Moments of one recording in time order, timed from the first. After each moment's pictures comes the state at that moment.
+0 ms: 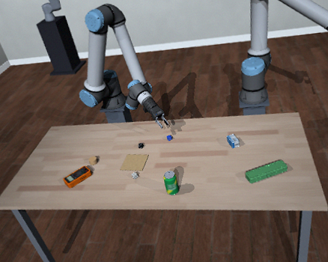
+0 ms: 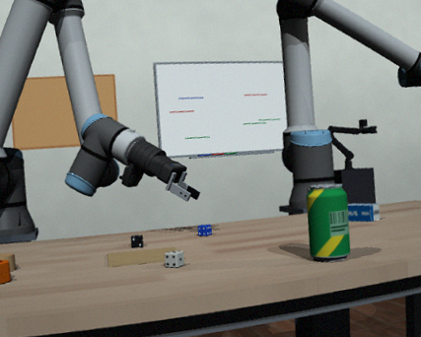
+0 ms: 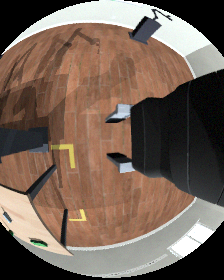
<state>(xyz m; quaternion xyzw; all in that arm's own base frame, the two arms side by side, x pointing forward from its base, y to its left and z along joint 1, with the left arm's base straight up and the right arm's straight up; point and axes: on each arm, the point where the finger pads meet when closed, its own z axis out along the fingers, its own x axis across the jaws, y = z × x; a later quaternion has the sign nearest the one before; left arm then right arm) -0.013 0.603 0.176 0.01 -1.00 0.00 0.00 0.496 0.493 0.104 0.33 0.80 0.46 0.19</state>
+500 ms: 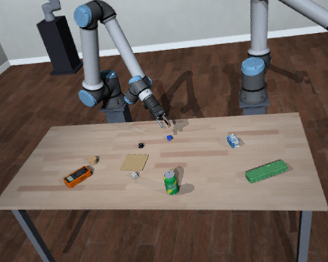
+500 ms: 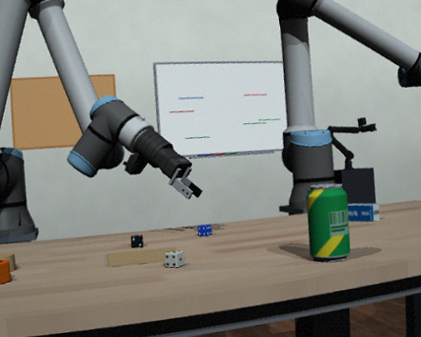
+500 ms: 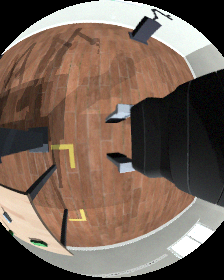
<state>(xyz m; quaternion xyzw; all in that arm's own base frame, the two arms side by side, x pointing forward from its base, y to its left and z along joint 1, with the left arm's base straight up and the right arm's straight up) -0.013 0.603 0.176 0.01 -1.00 0.00 0.00 0.501 0.498 0.111 0.35 0.83 0.40 0.17</state>
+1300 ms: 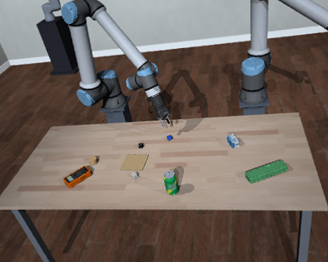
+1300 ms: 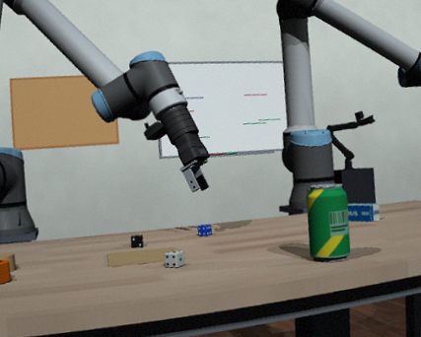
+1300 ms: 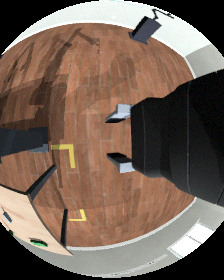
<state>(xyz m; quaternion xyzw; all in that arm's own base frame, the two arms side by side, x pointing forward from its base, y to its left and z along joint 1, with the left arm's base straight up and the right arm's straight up) -0.013 0.603 0.176 0.01 -1.00 0.00 0.00 0.517 0.514 0.128 0.38 0.90 0.20 0.08</state>
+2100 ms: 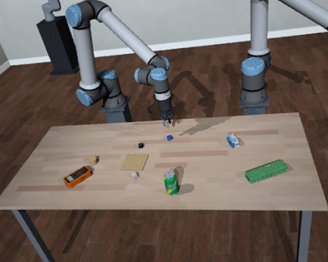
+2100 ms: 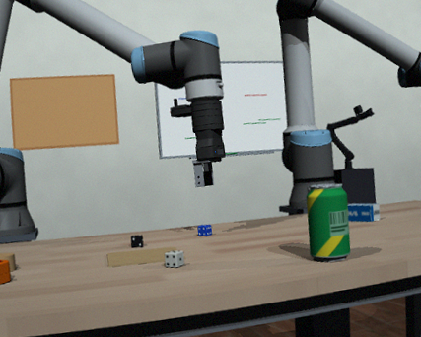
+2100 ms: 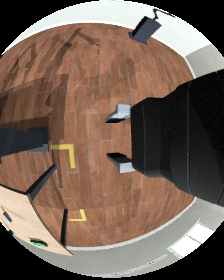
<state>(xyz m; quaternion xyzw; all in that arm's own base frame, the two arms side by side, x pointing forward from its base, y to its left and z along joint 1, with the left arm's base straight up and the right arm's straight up) -0.013 0.603 0.176 0.01 -1.00 0.00 0.00 0.530 0.527 0.137 0.38 0.92 0.01 0.01</state>
